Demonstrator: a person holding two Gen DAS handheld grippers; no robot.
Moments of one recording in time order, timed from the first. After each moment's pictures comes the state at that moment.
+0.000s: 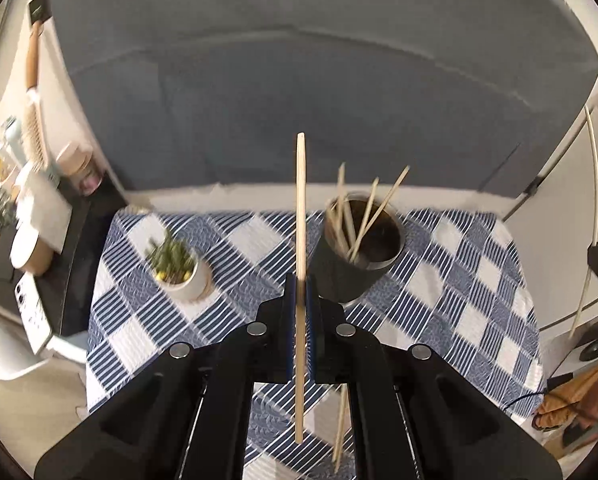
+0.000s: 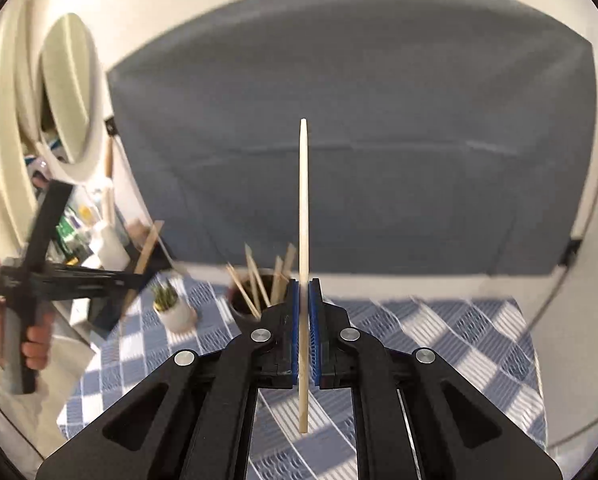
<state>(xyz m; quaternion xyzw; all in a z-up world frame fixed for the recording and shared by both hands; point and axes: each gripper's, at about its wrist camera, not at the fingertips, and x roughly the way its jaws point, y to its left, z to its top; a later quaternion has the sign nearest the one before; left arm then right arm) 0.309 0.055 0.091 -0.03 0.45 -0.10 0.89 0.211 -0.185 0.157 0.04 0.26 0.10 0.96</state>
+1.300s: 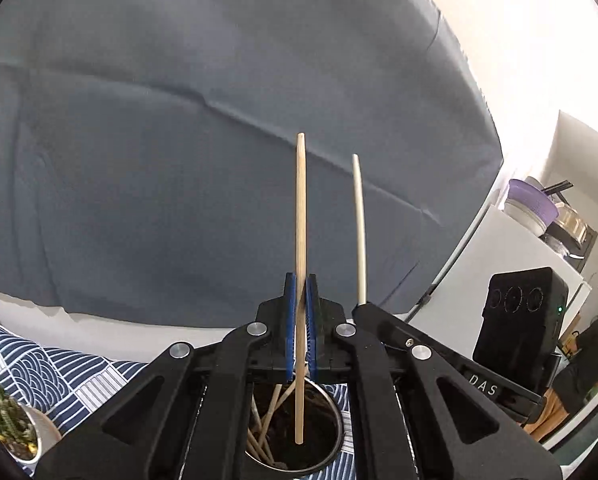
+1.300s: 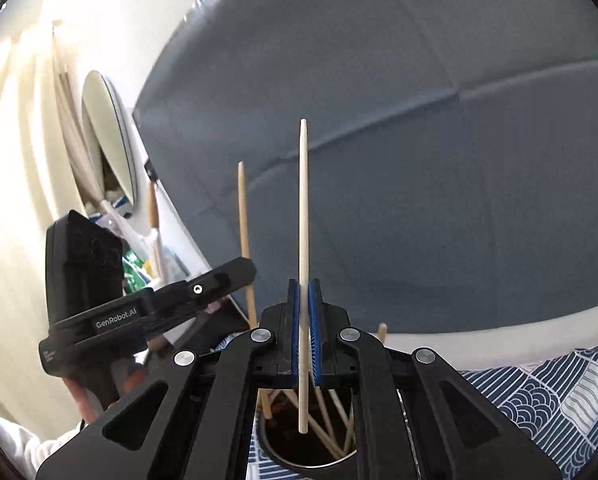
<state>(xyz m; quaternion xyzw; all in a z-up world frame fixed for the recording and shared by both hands) 0.421 0.044 0.013 -0.19 0.21 -0.32 0.91 0.402 -0.156 0.033 0.16 0.20 0.27 0.93</state>
